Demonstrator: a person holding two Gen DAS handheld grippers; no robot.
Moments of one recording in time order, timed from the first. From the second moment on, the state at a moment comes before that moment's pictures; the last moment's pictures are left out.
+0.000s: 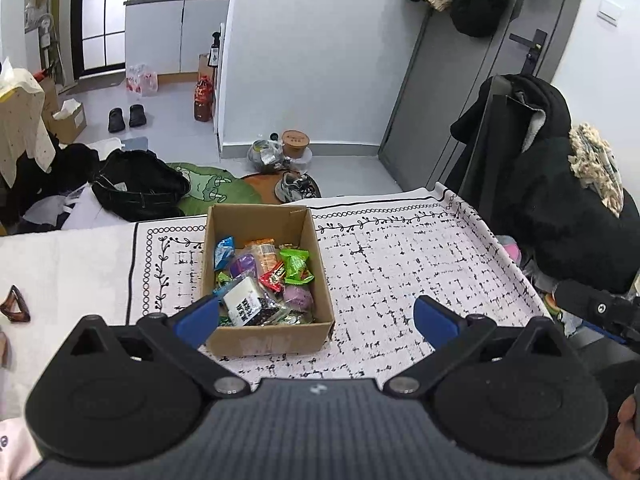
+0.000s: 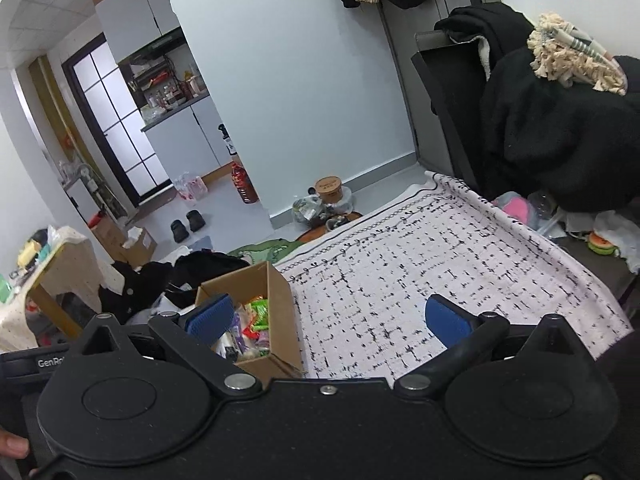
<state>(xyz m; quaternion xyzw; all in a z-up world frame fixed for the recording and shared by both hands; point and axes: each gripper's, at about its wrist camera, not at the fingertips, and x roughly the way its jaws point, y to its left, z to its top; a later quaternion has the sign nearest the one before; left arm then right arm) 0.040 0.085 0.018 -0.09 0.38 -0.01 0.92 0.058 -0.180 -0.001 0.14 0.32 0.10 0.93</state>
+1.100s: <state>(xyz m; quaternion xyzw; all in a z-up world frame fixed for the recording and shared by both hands) -0.015 0.100 0.010 -0.03 0.37 0.01 0.93 0.011 -0.129 -0.022 0.05 0.34 0.05 0.94</state>
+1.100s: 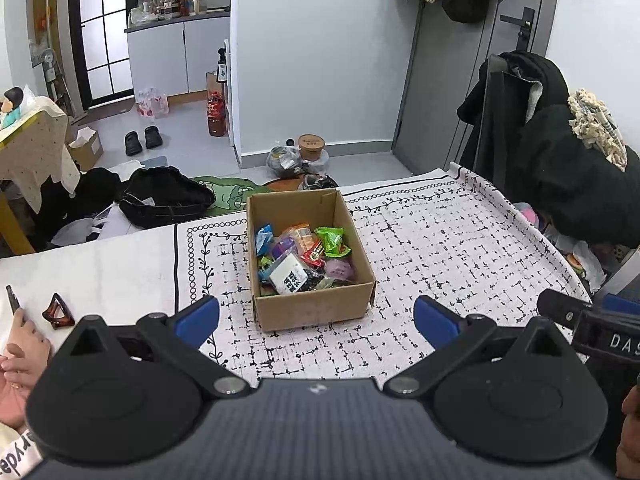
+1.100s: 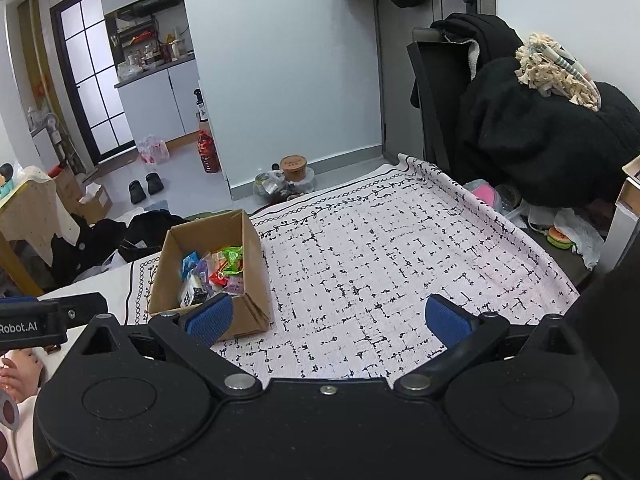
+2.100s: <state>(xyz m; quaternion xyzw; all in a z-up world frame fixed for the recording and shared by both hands) -0.017 0.095 0.009 -0.03 0.37 0.00 0.93 0.012 -0.129 -0.025 0.05 0.34 0.04 0.94</state>
